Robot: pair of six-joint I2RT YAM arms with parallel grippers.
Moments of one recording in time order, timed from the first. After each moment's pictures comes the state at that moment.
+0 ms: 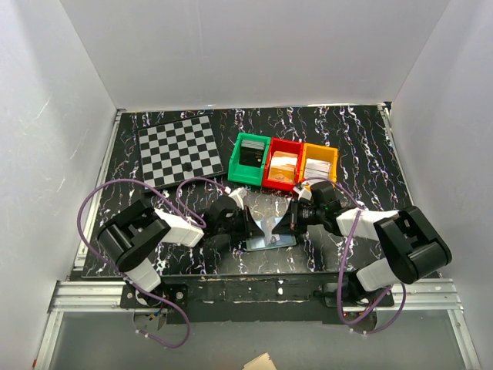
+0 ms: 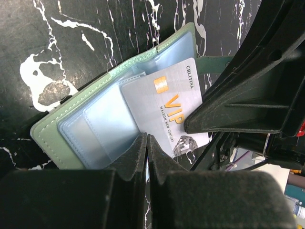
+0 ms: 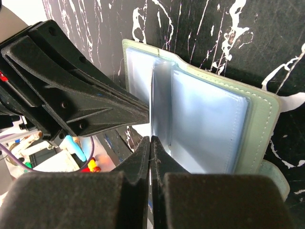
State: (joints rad) left arm -0.84 1.65 0.52 0.54 0.29 -0.94; right arm 0.48 1.46 0.44 0.22 -0.73 0.79
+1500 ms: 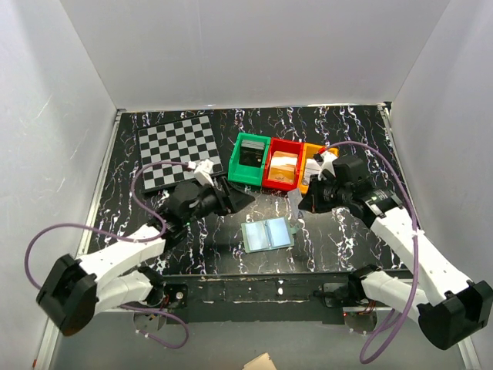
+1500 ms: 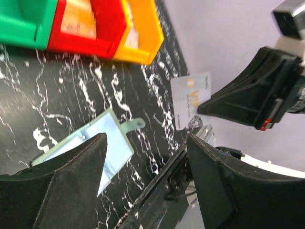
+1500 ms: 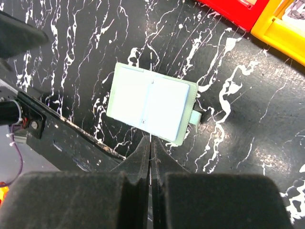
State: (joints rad) left arm -0.72 1.12 0.52 0.33 0.22 -0.89; right arm 0.48 0.99 0.89 -0.66 -0.32 0.36
